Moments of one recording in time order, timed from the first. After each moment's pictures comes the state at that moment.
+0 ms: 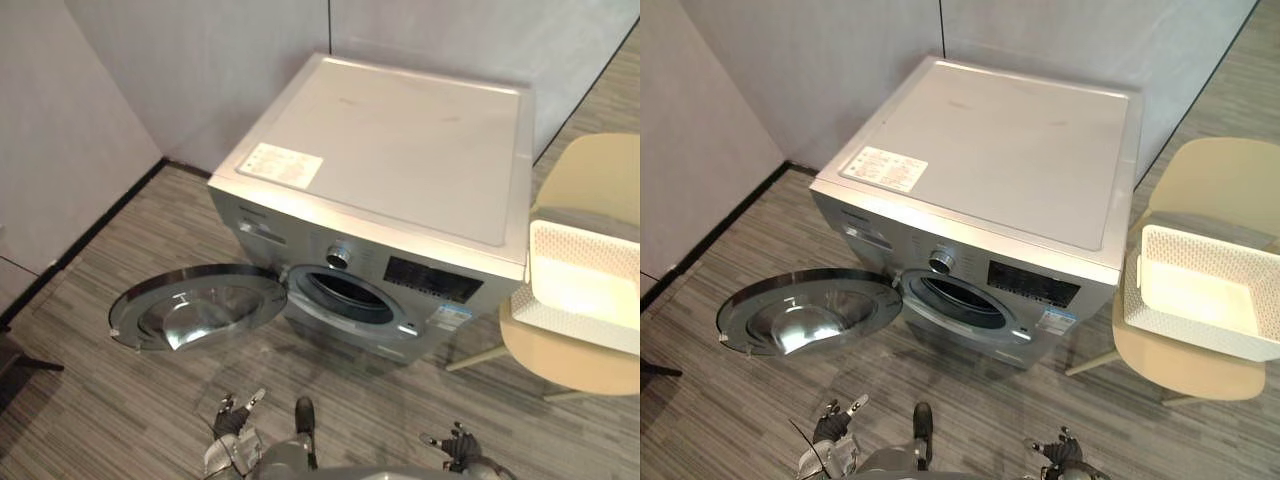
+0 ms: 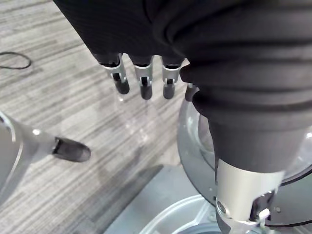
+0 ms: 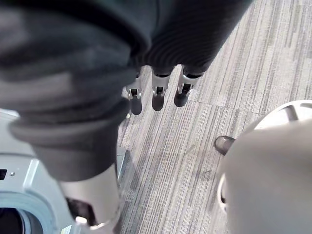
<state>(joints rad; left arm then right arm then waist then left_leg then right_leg) 0.11 0.02 0.17 0.88 -0.32 -0.17 0.16 0.09 -0.07 -0.24 1.05 -0.06 -0.05 -0.13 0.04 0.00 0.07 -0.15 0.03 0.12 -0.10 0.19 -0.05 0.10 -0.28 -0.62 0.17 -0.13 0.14</state>
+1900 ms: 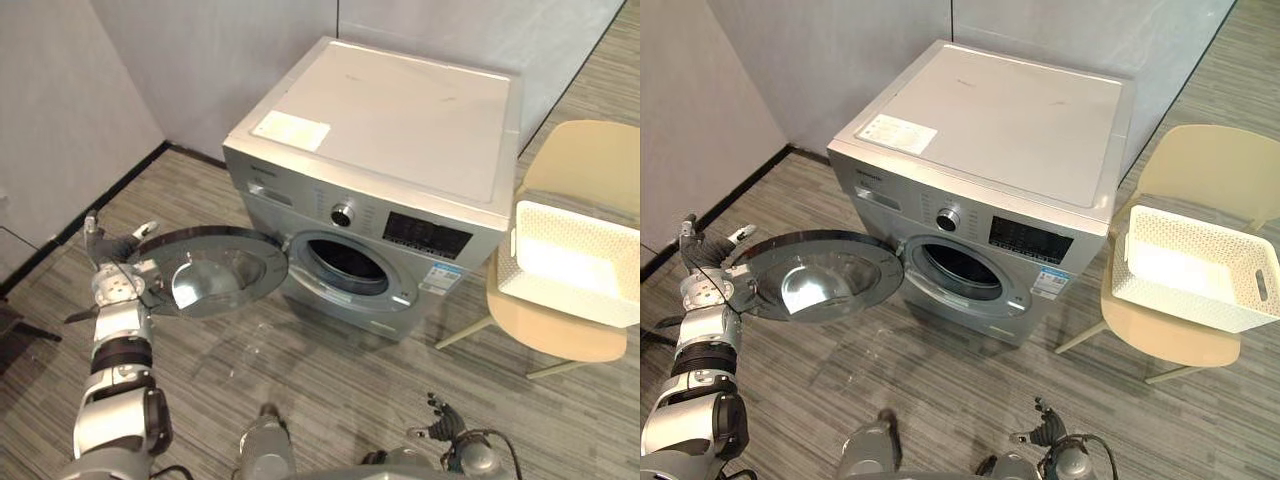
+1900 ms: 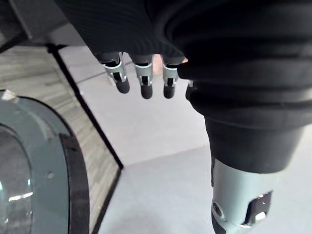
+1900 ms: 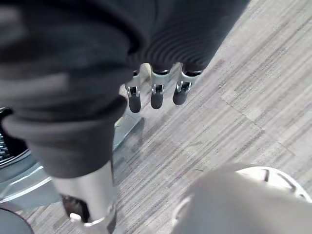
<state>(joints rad) -0.52 0.54 0.37 0.83 -0.09 -0.05 0.29 0.12 -0.19 0.09 0.89 -0.21 -0.07 -0.01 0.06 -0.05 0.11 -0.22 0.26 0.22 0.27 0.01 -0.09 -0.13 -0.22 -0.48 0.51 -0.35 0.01</state>
